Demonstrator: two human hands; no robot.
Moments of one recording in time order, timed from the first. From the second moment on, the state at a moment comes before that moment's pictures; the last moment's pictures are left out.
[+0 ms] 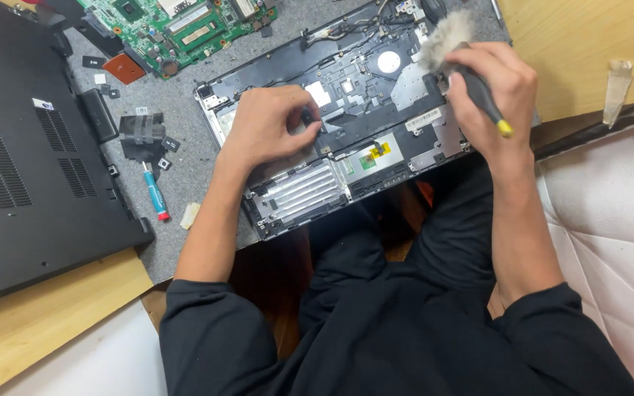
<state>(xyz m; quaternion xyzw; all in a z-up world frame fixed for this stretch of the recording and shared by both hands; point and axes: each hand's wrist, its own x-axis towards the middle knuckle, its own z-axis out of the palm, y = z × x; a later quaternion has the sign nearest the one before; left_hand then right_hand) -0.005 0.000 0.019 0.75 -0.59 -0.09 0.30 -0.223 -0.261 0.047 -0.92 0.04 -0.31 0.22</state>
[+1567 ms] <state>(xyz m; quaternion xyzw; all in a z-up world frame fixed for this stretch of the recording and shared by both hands) 0.003 0.006 0.008 0.69 -0.65 -0.03 0.32 -0.230 -0.284 0.017 -0.97 0.10 -0.23 0.05</state>
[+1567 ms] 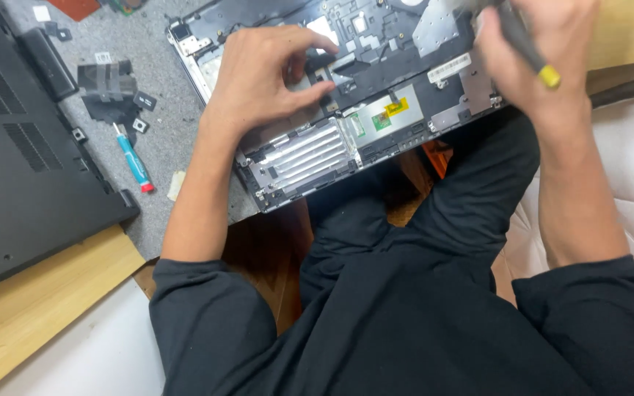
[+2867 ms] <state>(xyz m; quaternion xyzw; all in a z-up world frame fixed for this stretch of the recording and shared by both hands) -0.006 0.002 0.005 0.72 -0.63 0.03 0.28 -0.287 -0.245 0.054 -0.93 0.00 -0.14 0.35</state>
